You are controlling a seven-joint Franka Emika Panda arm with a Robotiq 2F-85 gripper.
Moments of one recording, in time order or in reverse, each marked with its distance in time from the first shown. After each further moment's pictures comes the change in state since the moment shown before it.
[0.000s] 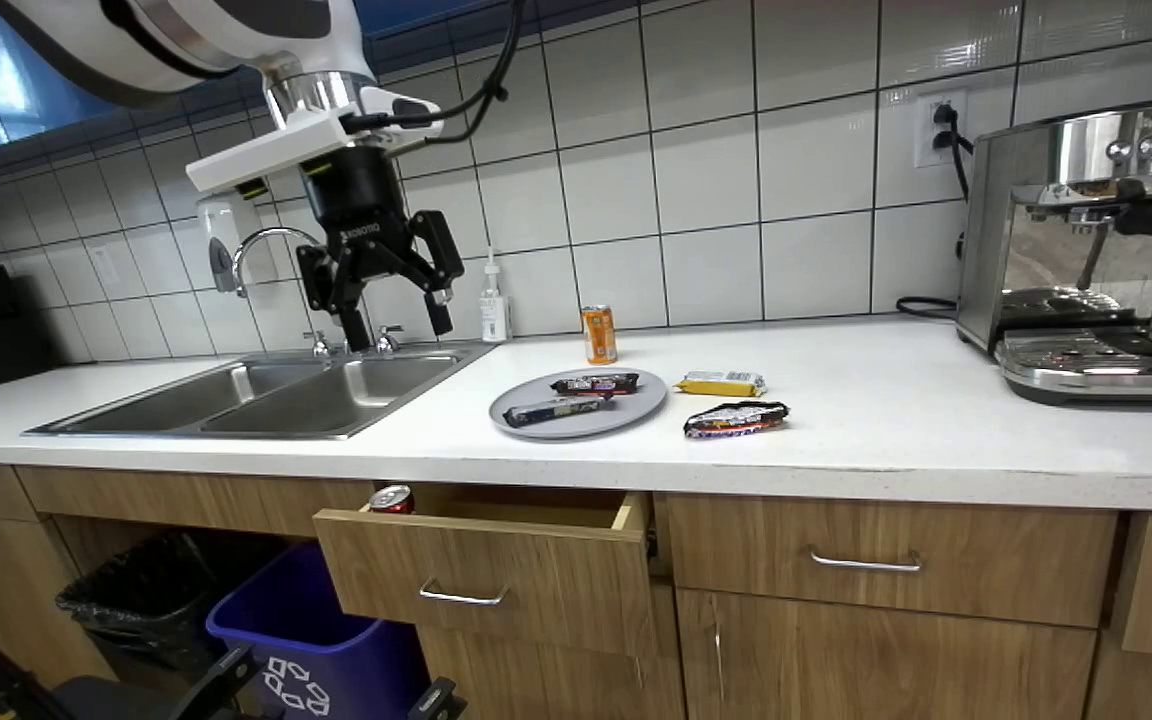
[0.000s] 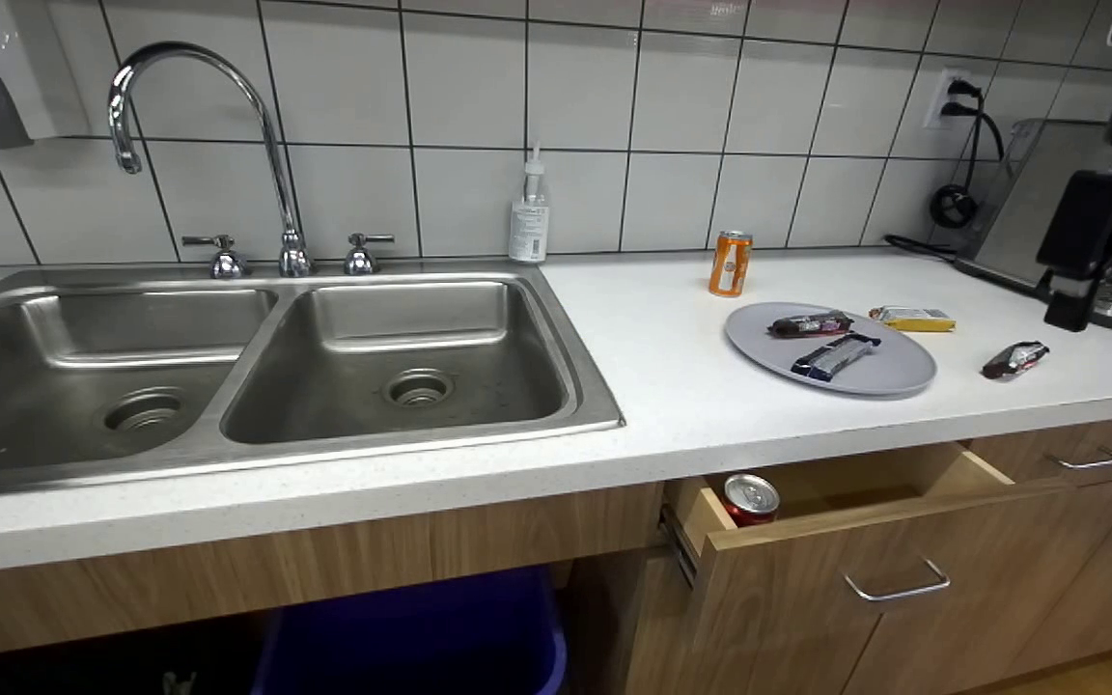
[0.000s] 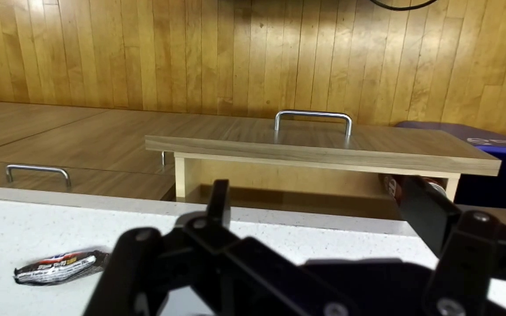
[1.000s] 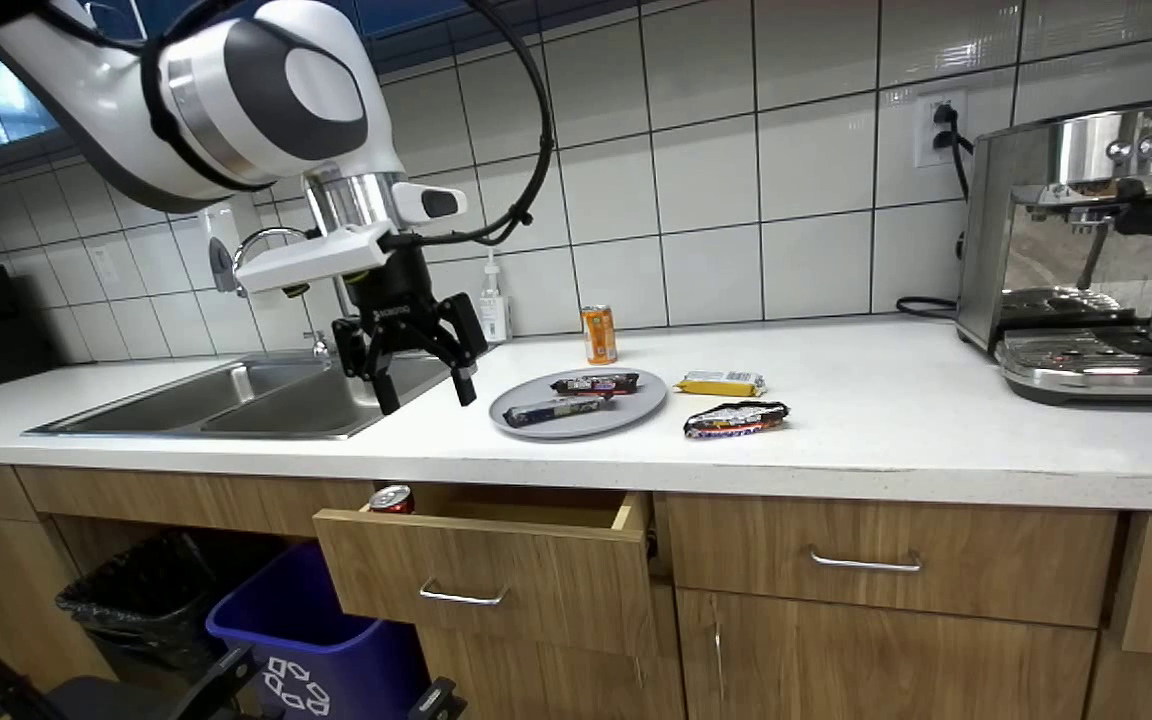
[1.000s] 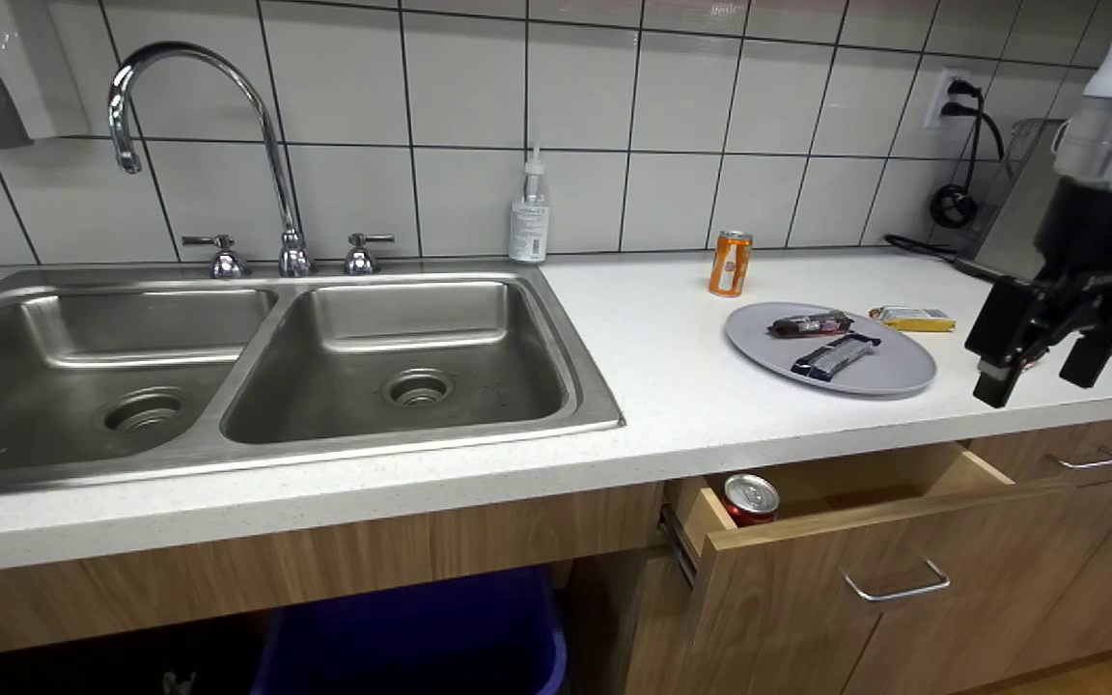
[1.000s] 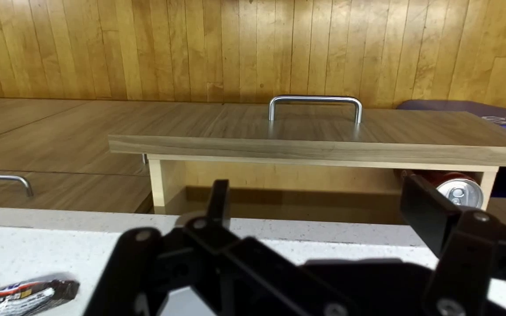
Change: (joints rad) arm -0.022 0.176 0.000 -0.072 -0.006 0.299 0.045
